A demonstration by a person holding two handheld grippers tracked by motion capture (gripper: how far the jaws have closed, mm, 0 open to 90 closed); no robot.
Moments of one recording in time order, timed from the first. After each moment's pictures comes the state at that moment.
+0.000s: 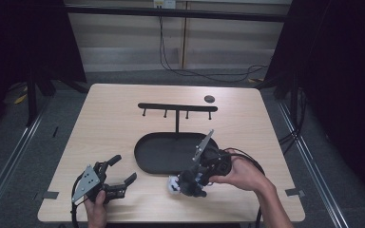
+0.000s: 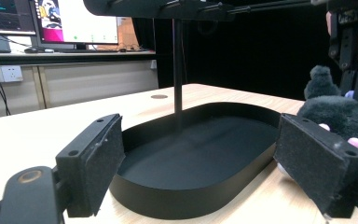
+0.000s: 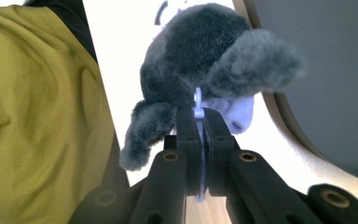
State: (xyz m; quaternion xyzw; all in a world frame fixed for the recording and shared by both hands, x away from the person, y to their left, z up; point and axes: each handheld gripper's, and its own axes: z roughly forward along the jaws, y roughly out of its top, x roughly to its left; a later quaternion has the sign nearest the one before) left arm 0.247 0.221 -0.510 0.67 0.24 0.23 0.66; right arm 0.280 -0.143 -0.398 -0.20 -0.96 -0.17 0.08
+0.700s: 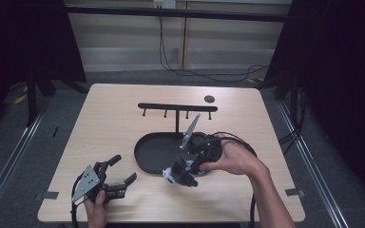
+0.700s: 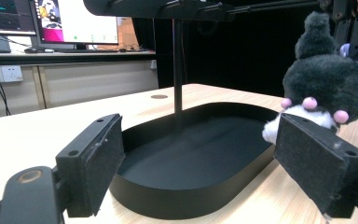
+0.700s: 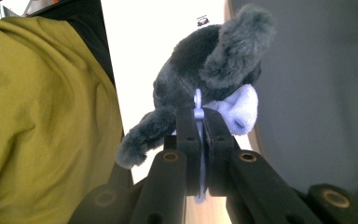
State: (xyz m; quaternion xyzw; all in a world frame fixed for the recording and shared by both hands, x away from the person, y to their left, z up) left arm 0.247 0.221 -0.510 0.67 0.24 0.23 0.66; right arm 0.296 -0.110 -0.350 -0.15 -0.97 -0.16 0.07
